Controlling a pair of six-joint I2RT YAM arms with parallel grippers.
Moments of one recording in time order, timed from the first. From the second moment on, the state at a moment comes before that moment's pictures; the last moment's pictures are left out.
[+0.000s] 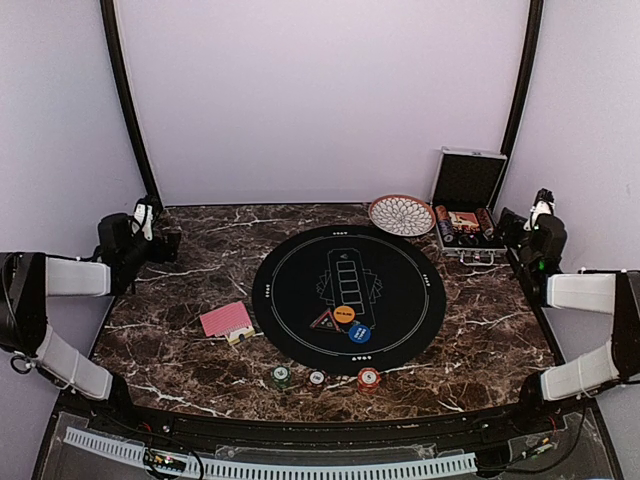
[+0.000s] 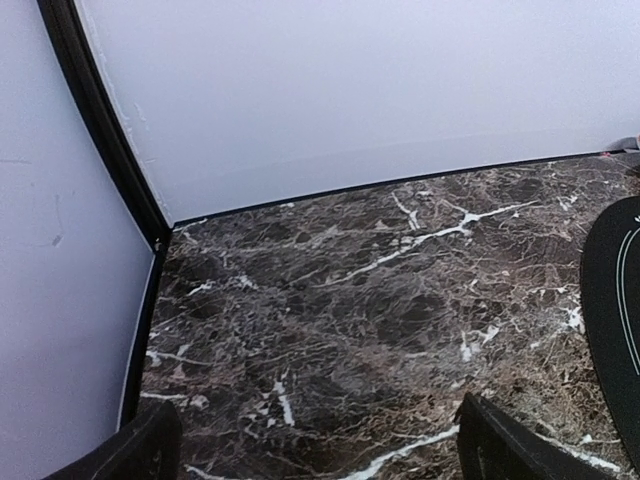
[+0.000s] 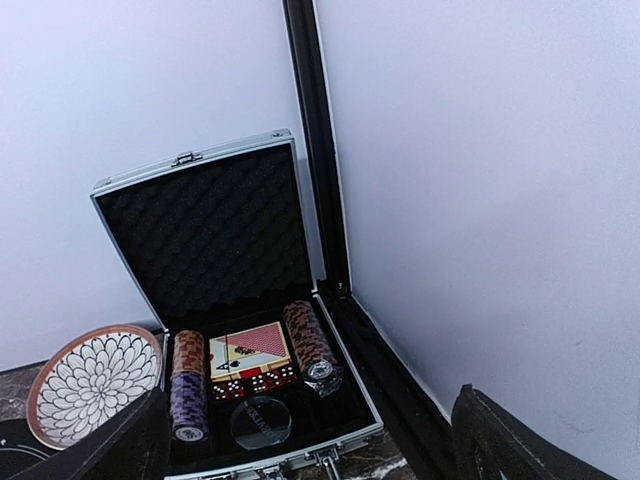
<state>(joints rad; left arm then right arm) 0.03 1.44 0.57 0.57 0.09 0.15 -0.02 1.28 0.48 0.74 0.28 0.15</state>
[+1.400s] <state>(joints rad) 0.09 1.38 1.08 -0.57 0.18 0.26 0.80 1.62 1.13 -0.31 -0.02 0.35</state>
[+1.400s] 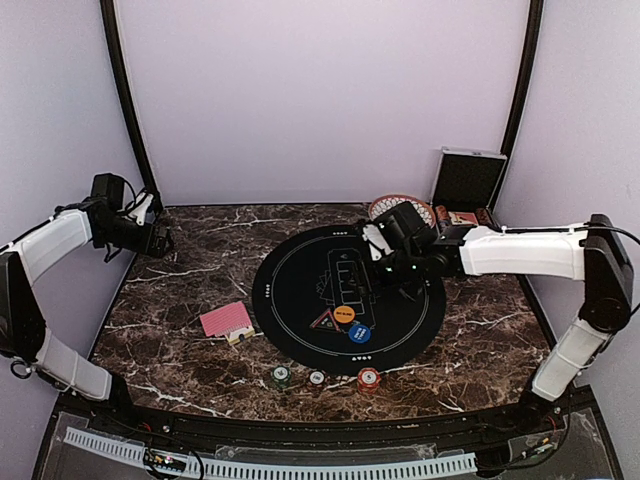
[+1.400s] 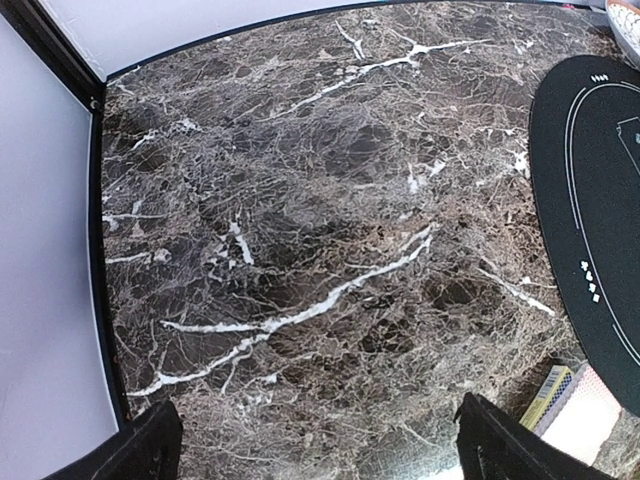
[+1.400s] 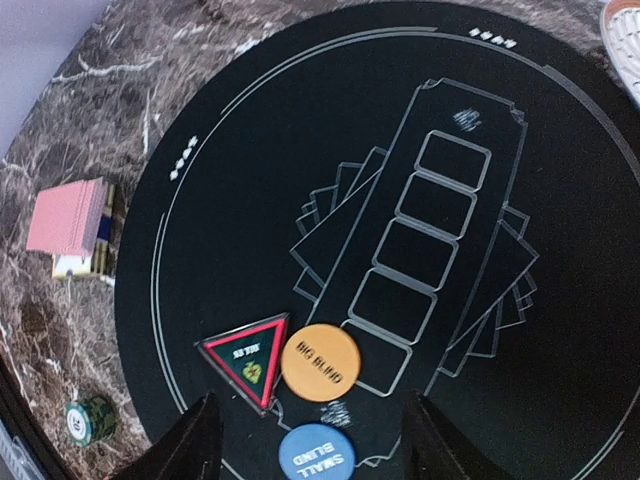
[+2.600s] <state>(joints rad) 0.09 1.34 1.11 -0.62 0.24 0.27 1.01 1.94 1.24 -0.39 0.02 0.26</state>
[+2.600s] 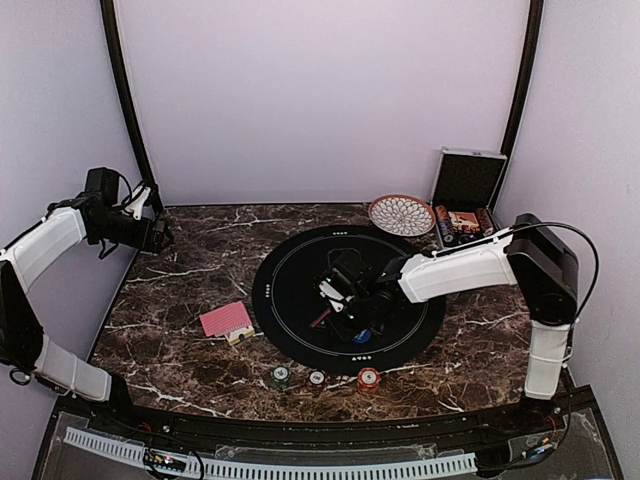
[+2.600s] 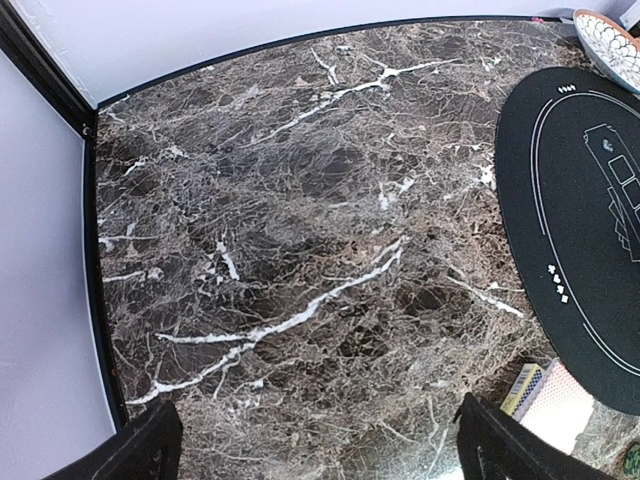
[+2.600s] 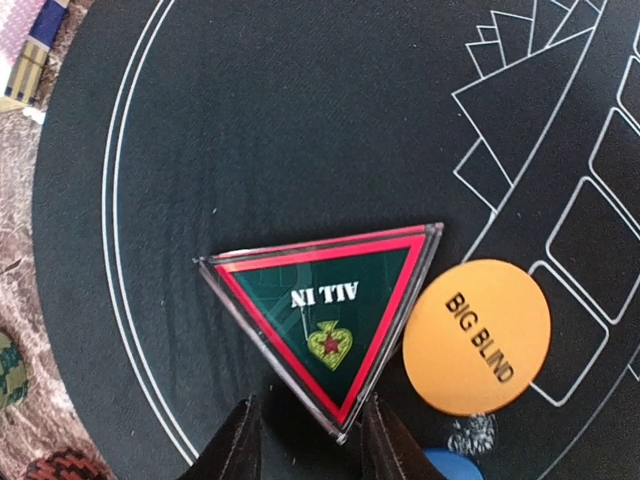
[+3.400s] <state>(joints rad) 0.09 1.31 1.11 -0.62 0.24 0.28 1.01 2.12 1.49 -0.45 0.02 0.21</state>
